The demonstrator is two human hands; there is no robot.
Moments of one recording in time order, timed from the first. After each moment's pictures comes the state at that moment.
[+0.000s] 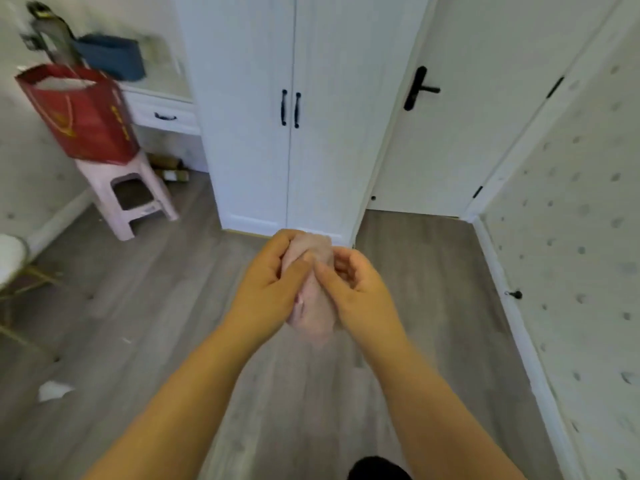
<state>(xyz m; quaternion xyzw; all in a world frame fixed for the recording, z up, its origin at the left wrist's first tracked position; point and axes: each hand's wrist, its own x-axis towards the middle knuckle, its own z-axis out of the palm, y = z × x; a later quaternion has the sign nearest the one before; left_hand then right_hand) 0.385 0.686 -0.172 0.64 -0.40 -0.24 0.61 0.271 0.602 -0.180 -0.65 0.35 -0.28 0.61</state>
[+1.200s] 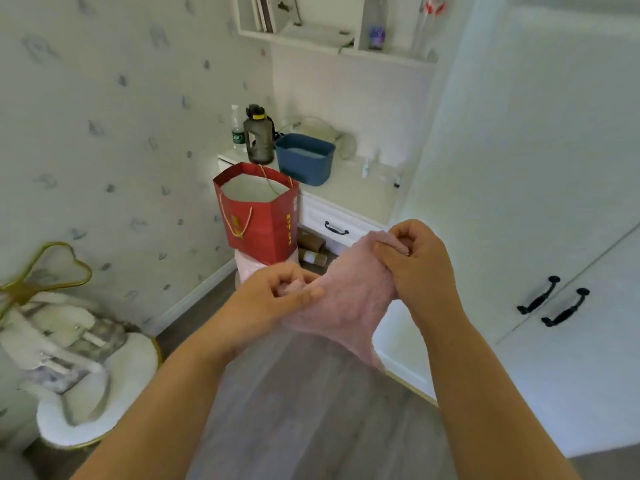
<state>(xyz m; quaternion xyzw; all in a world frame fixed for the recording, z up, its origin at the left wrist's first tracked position) 1.105 0.579 -0.142 0.75 -0.29 -0.23 0.55 1.021 0.374 -0.121 -0.78 0.24 -0.27 0.52</state>
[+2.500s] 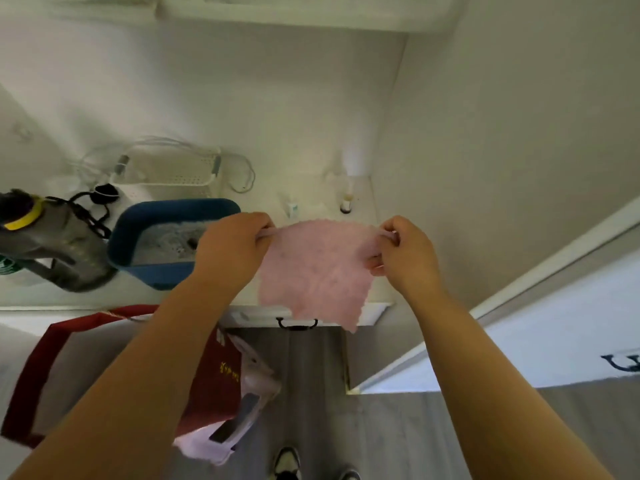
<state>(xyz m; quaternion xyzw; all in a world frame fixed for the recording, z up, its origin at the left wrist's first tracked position) 1.684 0.197 -0.203 0.80 -0.56 -0.06 0.20 1.454 0.090 -0.207 -0.67 0.56 -0.25 0.41</state>
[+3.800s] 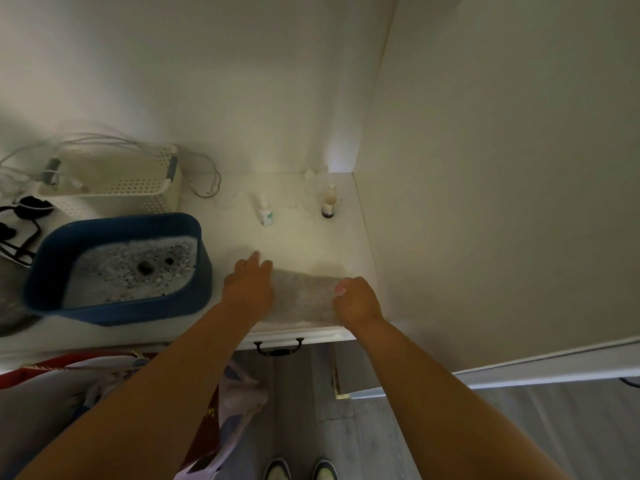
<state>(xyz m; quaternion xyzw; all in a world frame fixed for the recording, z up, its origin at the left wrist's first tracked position) 1.691 0.099 -0.369 0.81 -0.55 -0.19 -0.05 1.496 0.033 -0.373 -0.70 0.61 -0.02 0.37</state>
